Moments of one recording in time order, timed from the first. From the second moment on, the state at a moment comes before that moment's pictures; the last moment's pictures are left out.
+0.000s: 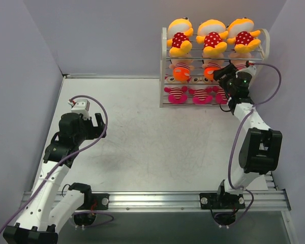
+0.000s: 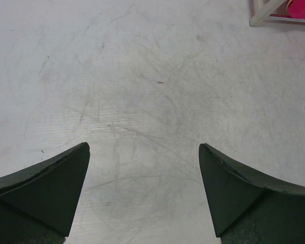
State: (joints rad) left arm -0.20 0.80 0.85 -0.56 -0.02 -0.25; right arm -0.11 1.67 1.19 0.30 -0.10 0.66
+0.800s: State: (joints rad) left arm -0.20 0.80 0.85 -0.56 -0.02 -0.25; right arm -0.11 1.68 1.20 0.34 -0.11 0.65
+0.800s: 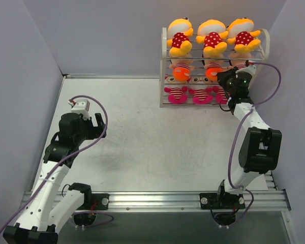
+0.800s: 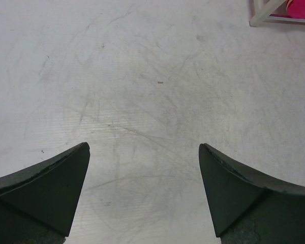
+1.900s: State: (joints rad) left arm -0.20 0.80 0.85 -0.56 -0.02 -0.25; right arm -0.10 1.63 1.15 0.32 -0.16 0.65
